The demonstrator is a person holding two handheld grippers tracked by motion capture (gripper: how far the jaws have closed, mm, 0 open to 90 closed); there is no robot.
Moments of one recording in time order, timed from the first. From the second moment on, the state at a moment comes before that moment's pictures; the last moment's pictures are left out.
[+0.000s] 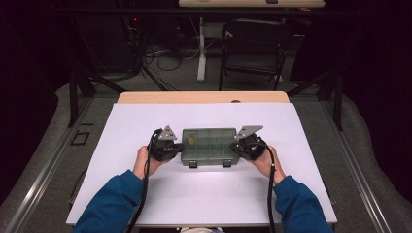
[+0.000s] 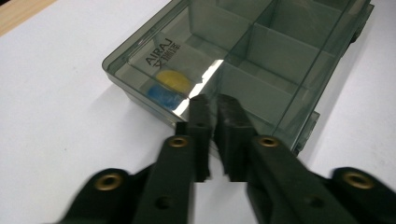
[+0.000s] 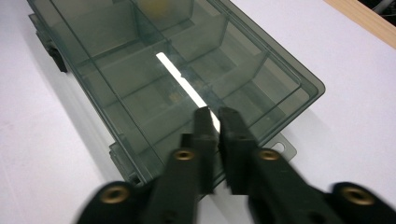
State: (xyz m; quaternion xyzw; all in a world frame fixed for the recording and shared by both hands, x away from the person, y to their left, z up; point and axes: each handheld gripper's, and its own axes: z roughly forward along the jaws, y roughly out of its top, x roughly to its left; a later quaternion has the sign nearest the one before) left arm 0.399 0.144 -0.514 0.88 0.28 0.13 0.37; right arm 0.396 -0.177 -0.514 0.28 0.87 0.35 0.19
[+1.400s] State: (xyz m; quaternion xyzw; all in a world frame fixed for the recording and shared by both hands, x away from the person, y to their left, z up) left arm 0.346 0.199 -0.511 0.88 0.31 0.15 0.33; right arm 0.352 -0.227 -0.509 0.32 0.86 0.34 0.20
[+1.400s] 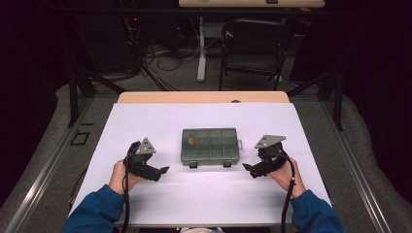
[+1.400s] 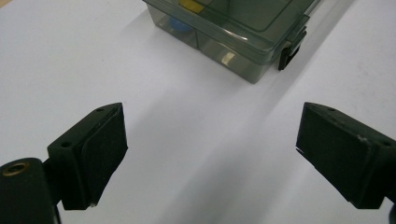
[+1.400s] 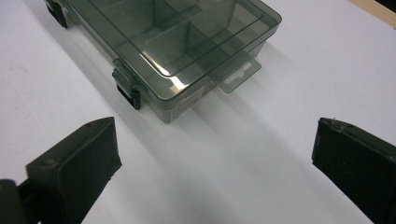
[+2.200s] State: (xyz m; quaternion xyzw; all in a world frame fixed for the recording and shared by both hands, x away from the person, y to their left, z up) left arm 0.305 0.214 -0.538 0.85 0.32 0.17 0.38; right arm 0.307 -0.242 -0.532 0.34 0.84 0.36 0.22
